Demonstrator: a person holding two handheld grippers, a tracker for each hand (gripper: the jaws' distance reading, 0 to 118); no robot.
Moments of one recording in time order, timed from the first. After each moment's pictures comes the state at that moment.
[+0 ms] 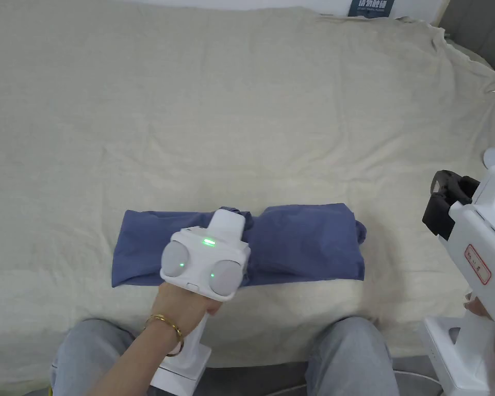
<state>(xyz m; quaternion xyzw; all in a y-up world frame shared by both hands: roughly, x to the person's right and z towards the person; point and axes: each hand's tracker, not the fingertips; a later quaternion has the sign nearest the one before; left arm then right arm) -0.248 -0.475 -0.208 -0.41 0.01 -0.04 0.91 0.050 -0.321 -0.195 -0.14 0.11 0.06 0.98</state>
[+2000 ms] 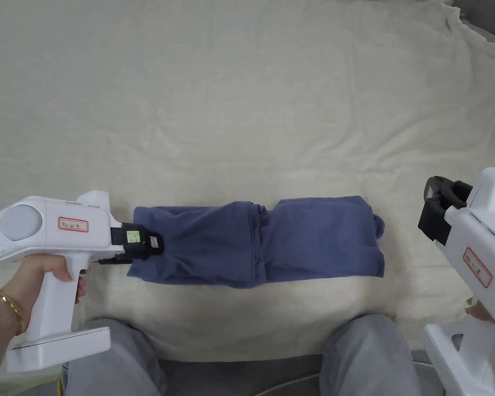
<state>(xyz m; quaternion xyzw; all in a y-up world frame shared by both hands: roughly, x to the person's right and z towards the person) -0.458 -0.490 -0.171 -0.46 -0.05 0.34 0.82 0.020 -0.337 -0.204 -0.19 0.13 0.07 0.97</state>
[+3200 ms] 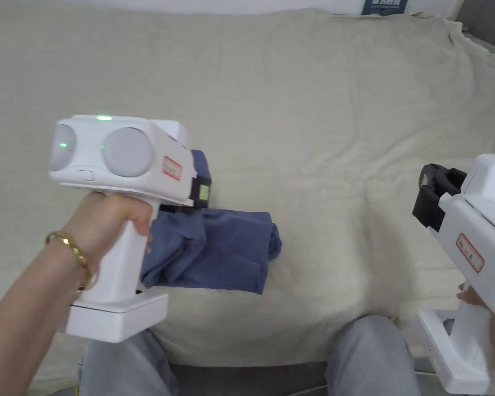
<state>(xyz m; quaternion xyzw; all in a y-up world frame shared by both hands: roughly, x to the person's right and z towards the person) -0.335 -0.333 -0.191 -0.44 0.02 0.09 0.89 0.032 -0.322 -0.194 -0.15 0.15 0.04 0.98</state>
